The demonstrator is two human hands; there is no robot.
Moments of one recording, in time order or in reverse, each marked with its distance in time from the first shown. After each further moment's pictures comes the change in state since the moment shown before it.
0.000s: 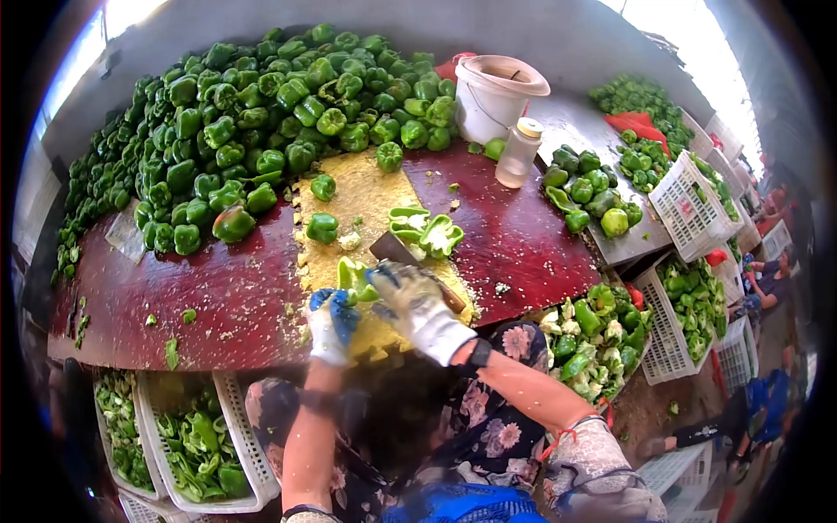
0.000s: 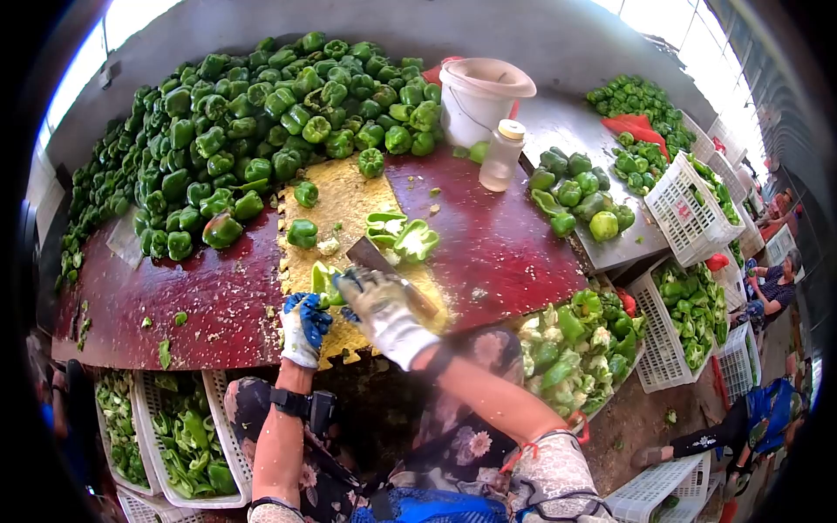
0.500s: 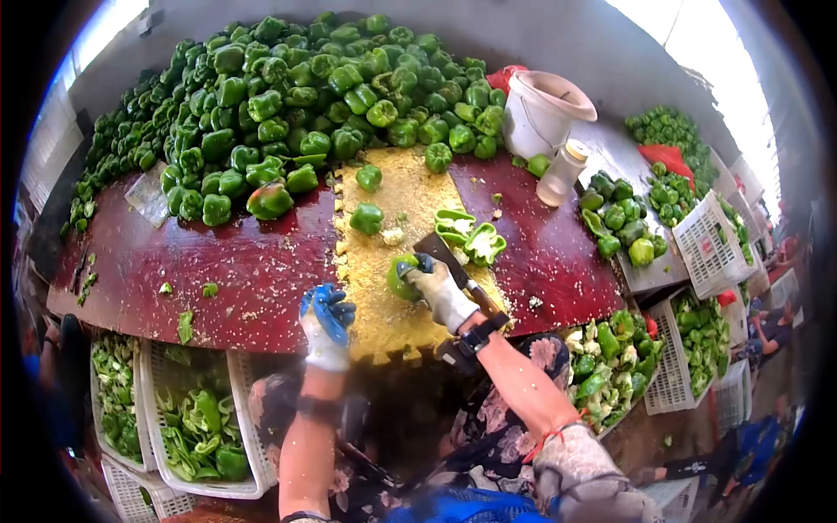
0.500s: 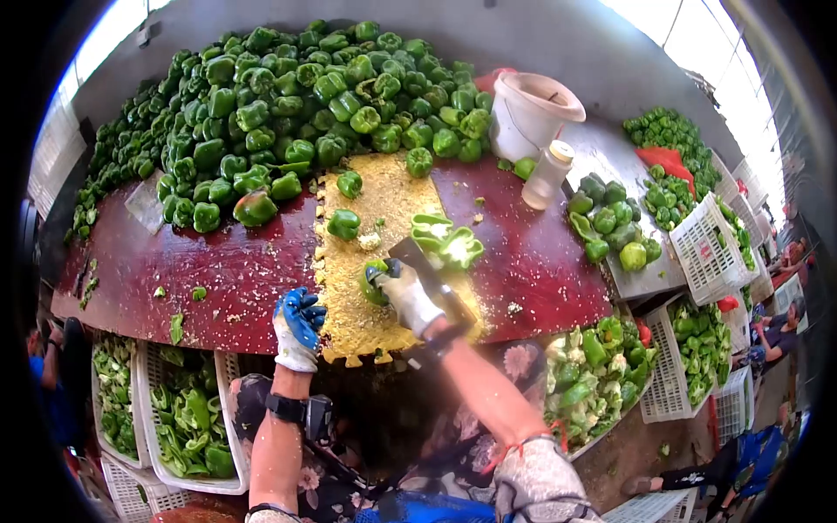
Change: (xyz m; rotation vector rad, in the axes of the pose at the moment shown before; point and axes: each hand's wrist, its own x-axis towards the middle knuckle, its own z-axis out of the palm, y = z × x) left_hand -0.006 0.040 -0.055 -0.175 0.220 0.021; right_hand 0.081 -0.006 0.060 1.677 0.064 0.459
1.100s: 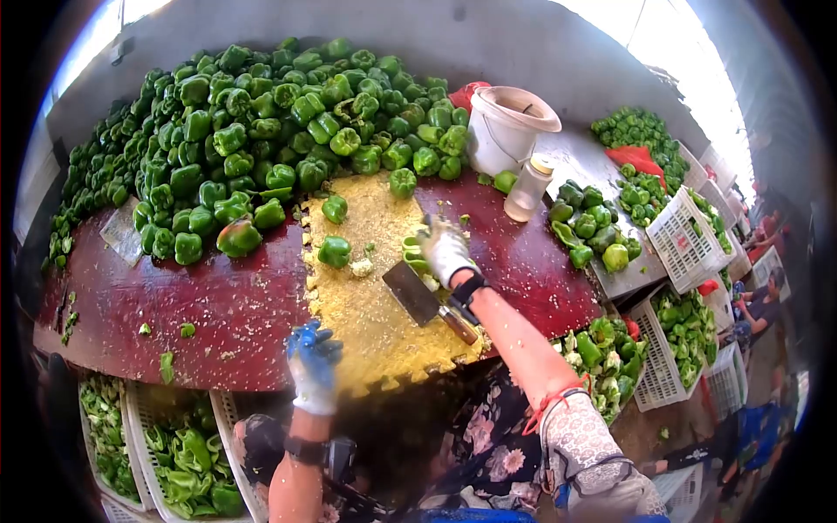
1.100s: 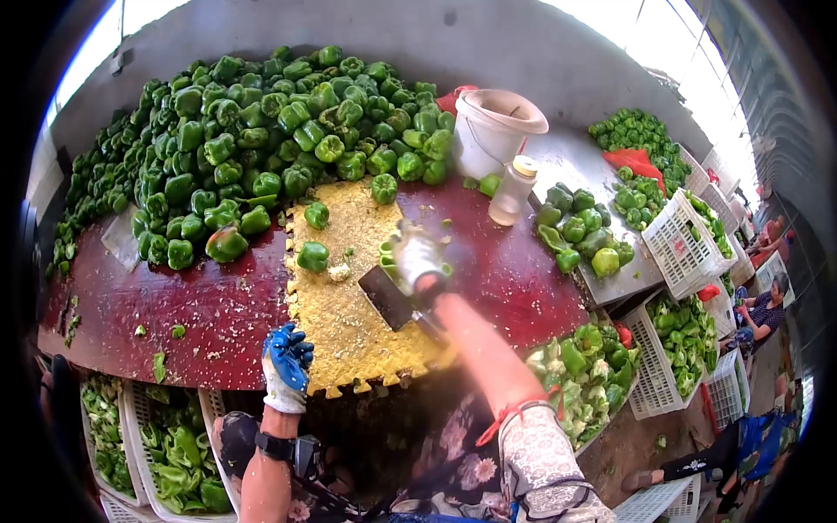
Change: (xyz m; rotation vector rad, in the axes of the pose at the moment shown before) left_hand -0.014 -0.017 0.001 -0.044 -0.113 -0.013; right_hand 0.043 -0.103 -0.064 -1.254 0.466 -0.158
